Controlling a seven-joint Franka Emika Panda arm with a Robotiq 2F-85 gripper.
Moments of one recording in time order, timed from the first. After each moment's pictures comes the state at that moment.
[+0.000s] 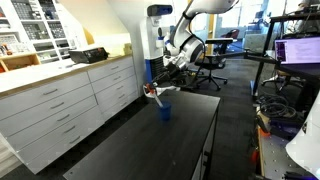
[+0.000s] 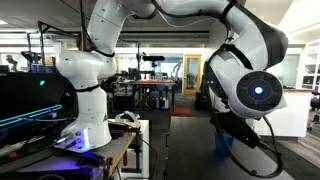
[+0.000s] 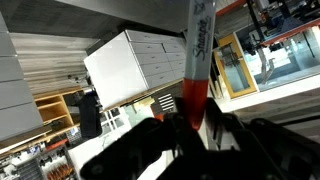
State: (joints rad) arm -0.23 0.47 -0.18 -2.02 1.42 1.78 -2.06
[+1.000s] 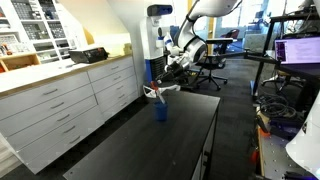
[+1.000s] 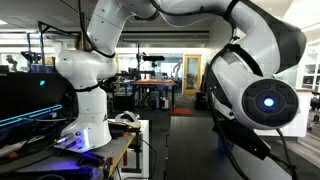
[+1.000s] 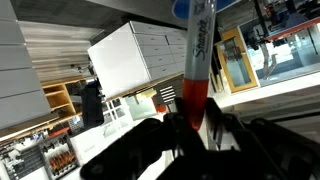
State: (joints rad) arm -0.28 0.52 -0.21 -1.98 1.42 1.70 -2.11
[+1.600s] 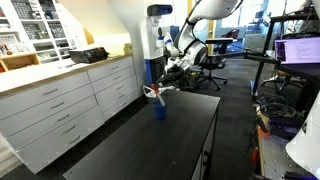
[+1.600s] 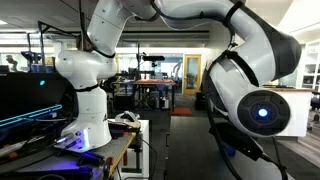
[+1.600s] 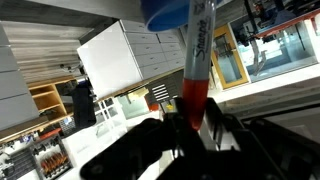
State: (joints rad) arm -0.29 0.53 -0.20 -2.00 1.41 1.67 -2.14
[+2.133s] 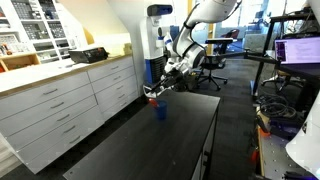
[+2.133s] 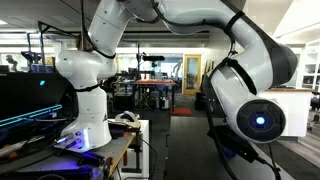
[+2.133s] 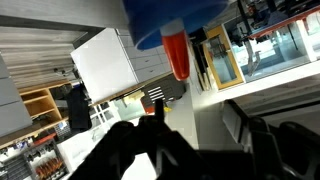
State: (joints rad) arm -0.27 0.56 -0.18 -1.99 1.41 1.67 -2.14
